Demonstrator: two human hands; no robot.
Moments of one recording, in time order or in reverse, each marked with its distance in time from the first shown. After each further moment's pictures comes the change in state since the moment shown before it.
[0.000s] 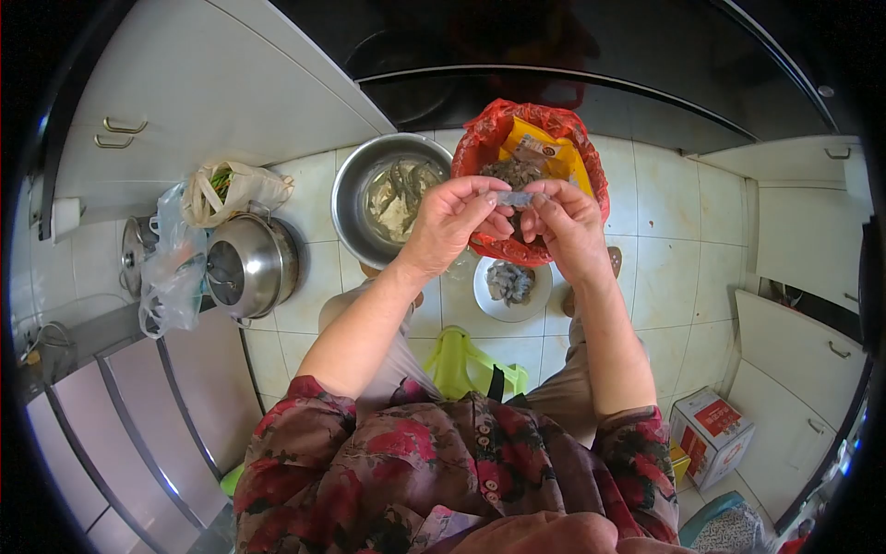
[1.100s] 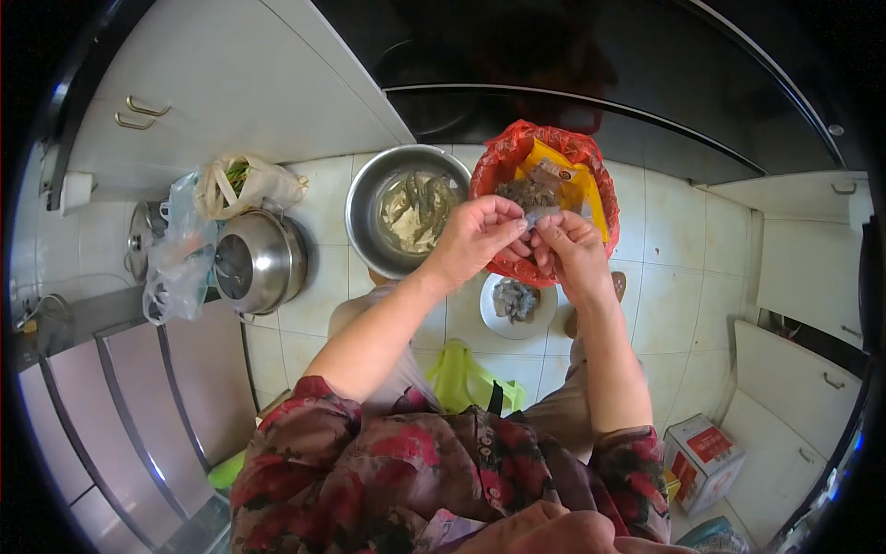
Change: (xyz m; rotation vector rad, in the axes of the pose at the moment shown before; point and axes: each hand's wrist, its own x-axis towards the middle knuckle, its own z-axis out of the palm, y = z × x) left_hand 0.003 -0.007 0.001 0.041 0.044 -0.072; right_hand 0.001 0.005 0.003 0.022 0.095 0.200
